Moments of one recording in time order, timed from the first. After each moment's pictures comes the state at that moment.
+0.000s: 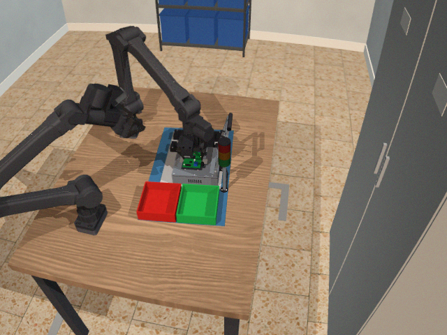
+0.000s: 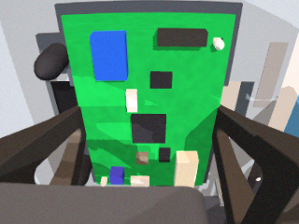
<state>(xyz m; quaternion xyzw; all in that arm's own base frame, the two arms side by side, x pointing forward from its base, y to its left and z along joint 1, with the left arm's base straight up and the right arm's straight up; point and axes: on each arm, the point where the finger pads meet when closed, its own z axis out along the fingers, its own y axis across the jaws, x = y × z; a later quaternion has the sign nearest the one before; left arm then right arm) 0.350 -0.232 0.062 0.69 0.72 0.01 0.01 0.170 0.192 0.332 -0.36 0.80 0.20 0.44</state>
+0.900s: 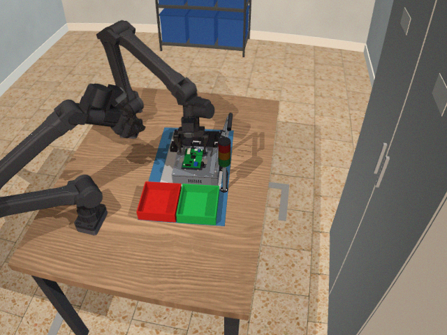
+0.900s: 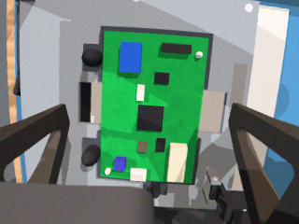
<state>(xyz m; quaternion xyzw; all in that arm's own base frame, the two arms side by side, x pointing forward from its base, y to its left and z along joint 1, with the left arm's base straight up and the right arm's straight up) 0.351 -0.237 0.107 0.65 0.73 -0.12 0.16 0.170 0.192 0.332 -0.36 0.80 0.20 0.44</state>
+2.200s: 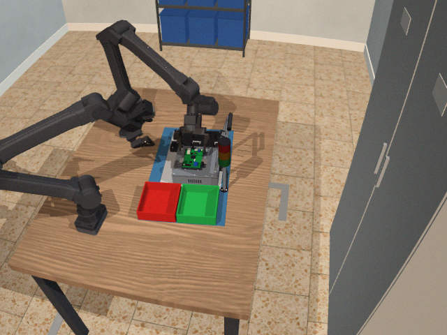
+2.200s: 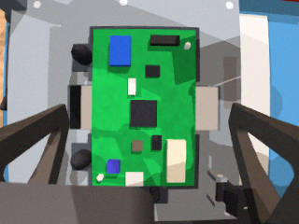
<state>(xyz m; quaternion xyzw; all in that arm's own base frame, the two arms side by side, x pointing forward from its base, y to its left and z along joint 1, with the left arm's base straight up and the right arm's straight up) 0.347 -0.224 0.099 0.65 0.70 -0.21 0.22 0.214 0.201 0.284 -0.12 0.92 0.24 0.27</state>
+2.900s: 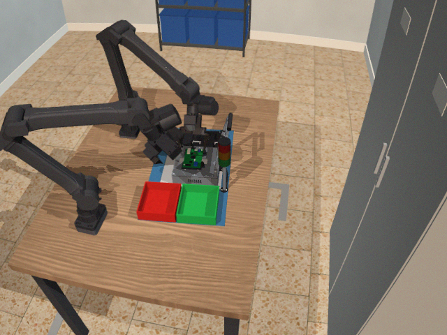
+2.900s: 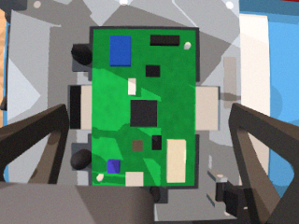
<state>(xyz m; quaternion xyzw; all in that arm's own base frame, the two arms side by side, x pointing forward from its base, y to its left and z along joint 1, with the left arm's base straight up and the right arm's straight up) 0.347 -0.224 0.099 0.65 0.70 -0.21 0.22 0.284 0.188 0.217 0.31 0.92 0.22 0.02</state>
